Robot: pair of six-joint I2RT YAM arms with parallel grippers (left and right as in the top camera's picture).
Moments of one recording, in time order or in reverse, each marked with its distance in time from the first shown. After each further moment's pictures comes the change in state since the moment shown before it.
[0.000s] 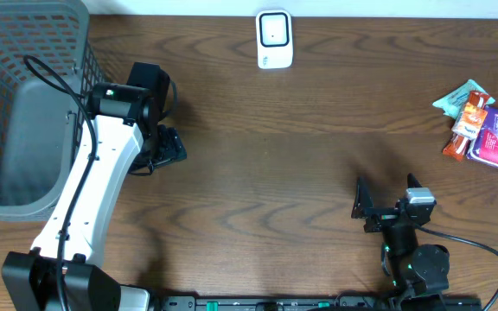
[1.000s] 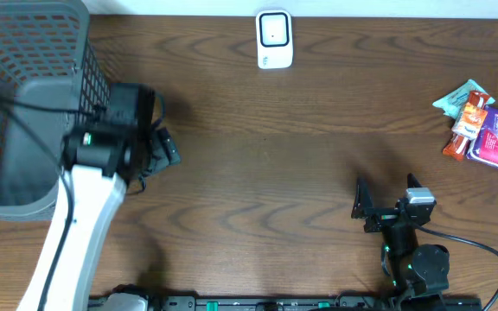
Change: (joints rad) left arm 0.003 -0.265 -0.171 0.201 -0.018 0.023; right arm 0.000 0.000 0.000 -0.001 -0.001 0.000
